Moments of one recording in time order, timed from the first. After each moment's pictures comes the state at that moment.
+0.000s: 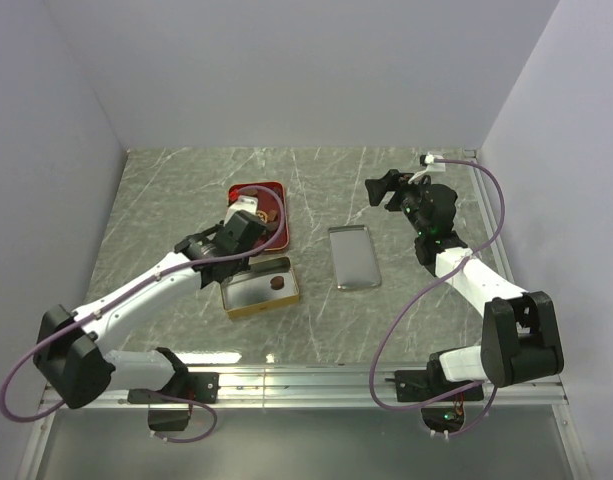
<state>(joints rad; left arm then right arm) -0.71 1.27 1.02 -0.70 -0.55 -0.41 0.19 1.35 0.75 0.54 -0.15 0.36</state>
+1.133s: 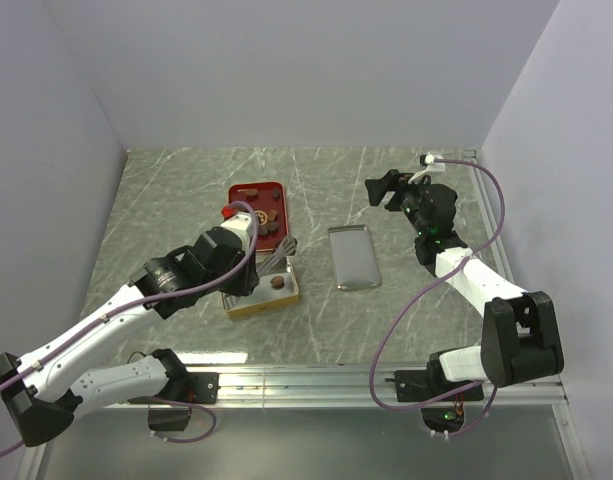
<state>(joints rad) -0.82 0.97 1.00 -0.80 -0.17 -0.49 0.19 1.35 0.75 0.54 -0.15 0.37</state>
